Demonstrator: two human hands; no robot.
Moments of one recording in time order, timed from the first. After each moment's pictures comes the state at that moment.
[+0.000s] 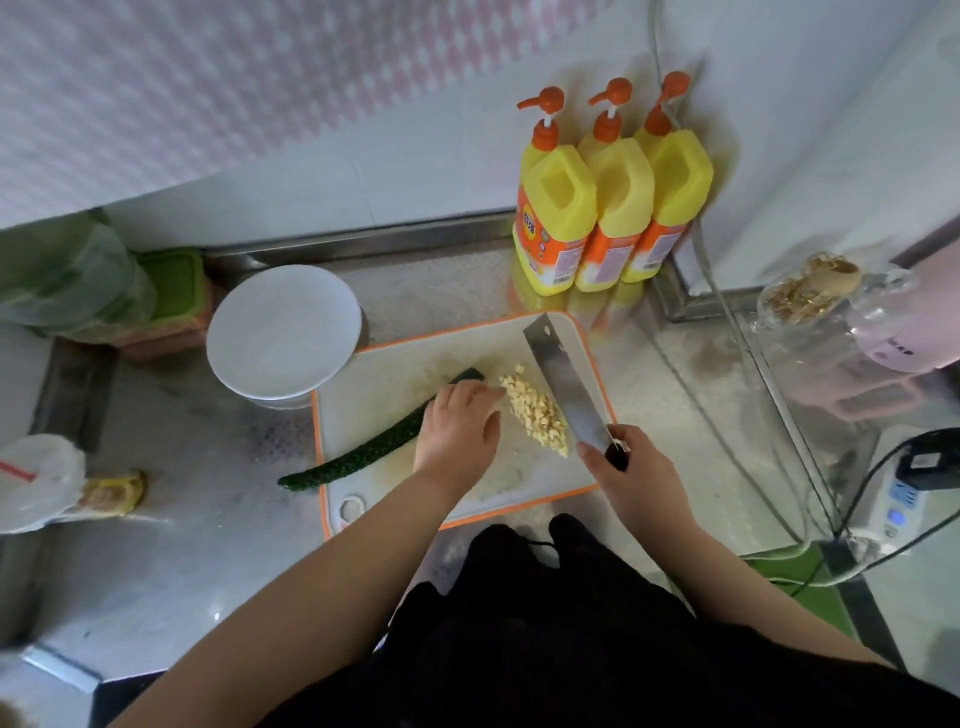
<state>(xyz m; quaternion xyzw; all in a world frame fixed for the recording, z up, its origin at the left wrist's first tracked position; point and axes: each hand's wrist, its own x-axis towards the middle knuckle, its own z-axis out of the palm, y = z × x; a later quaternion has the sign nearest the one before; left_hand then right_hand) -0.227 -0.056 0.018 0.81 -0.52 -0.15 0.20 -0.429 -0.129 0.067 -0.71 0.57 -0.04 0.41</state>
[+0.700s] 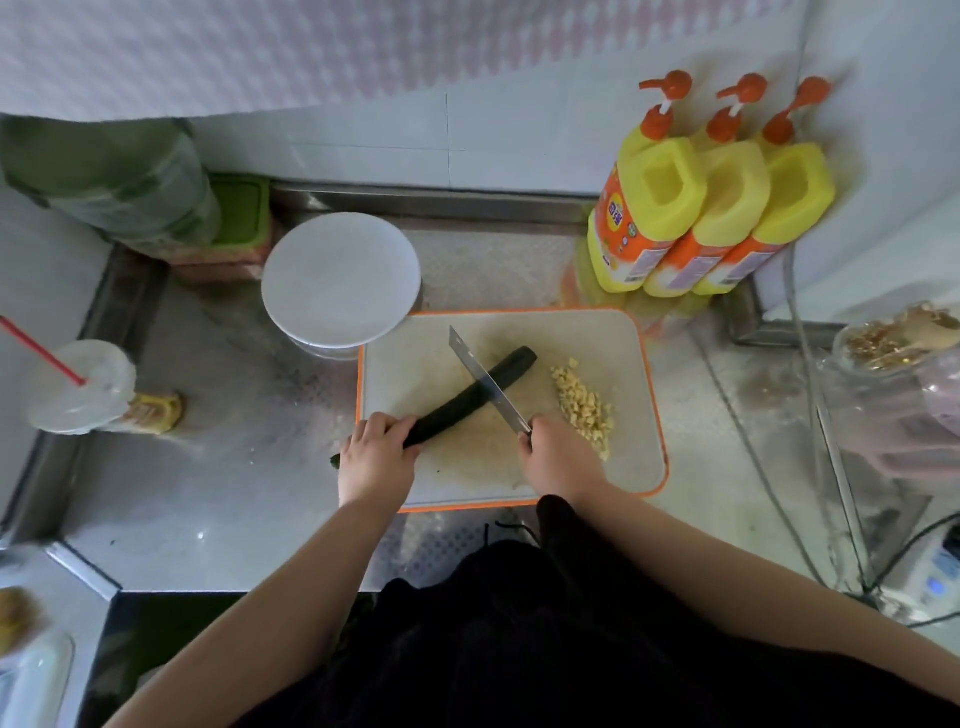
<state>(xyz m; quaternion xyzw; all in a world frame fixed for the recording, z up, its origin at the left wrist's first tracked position) -0.167 0.065 -0.033 0.92 -0.33 -0.17 0.14 -0.310 -0.097 0.032 -0.87 0.41 0.13 0.25</state>
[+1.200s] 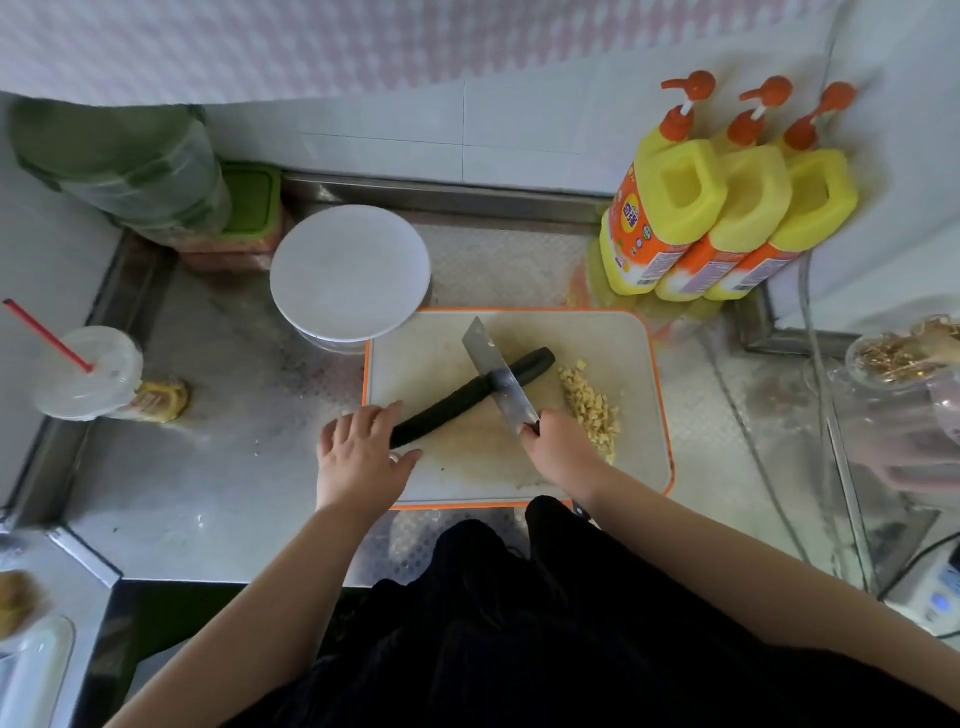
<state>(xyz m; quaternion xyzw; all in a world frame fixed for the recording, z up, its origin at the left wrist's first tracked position) -0.160 0.087 -0.026 0.92 -0.34 -0.13 0.12 -0.296 -0.114 0.016 -0.81 0.44 0.18 0.35</state>
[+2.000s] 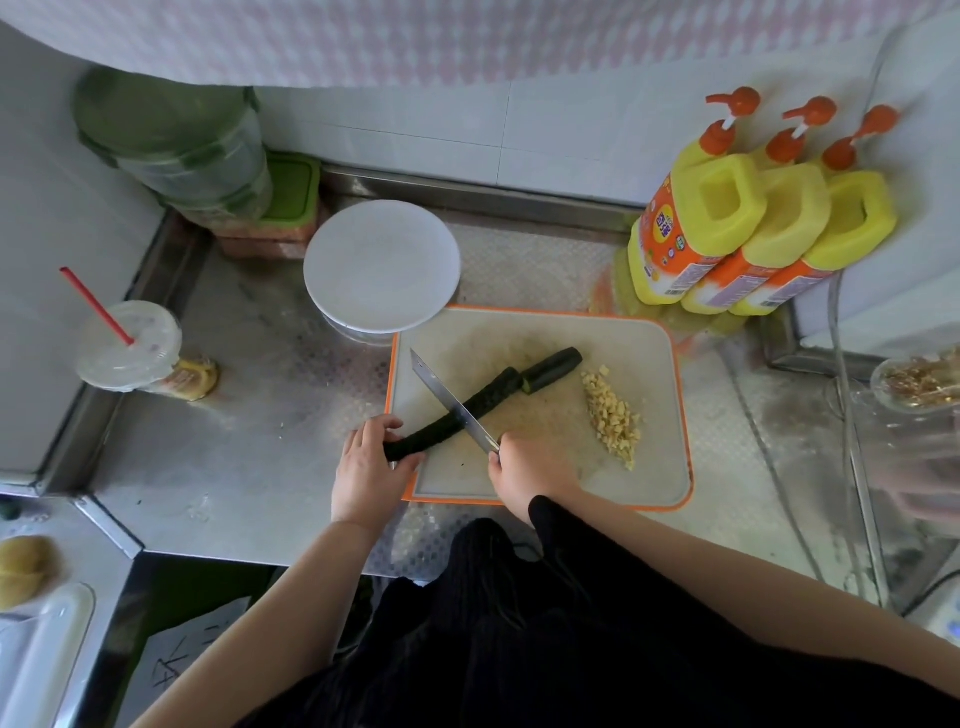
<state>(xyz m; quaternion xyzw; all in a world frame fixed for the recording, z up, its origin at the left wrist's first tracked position) -0.171 0.108 -0.026 0.90 -0.18 -0.20 0.35 -0.278 -0.052 0.038 -0.90 0.30 0.23 0.20</state>
